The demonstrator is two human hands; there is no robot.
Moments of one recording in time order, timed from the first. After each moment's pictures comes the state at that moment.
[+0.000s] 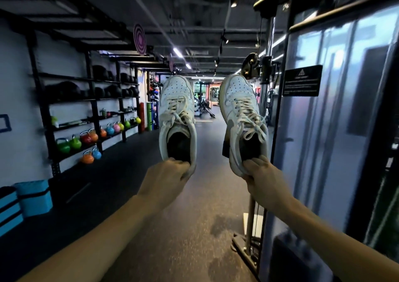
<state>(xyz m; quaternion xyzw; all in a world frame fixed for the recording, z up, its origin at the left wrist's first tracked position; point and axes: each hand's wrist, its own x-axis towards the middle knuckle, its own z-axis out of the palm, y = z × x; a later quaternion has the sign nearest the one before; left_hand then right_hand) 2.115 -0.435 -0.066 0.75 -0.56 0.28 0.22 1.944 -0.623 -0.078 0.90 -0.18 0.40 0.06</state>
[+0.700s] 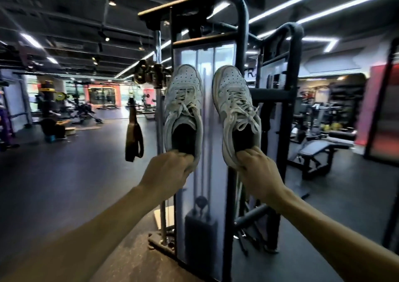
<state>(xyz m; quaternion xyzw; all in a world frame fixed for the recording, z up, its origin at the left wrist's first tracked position) 2.004 -0.466 -0.026 0.48 -0.78 0.28 0.30 1.773 -0.507 -0.034 0.80 -0.46 0.34 0.18</state>
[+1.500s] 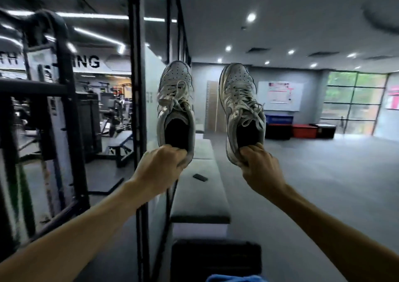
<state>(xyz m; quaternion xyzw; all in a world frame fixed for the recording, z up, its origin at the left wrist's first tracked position) 1.554 -0.235 -0.017 0.06 -0.90 0.08 0.43 1.381 -0.056 -0.027 0.48 -0.77 0.27 0.34</state>
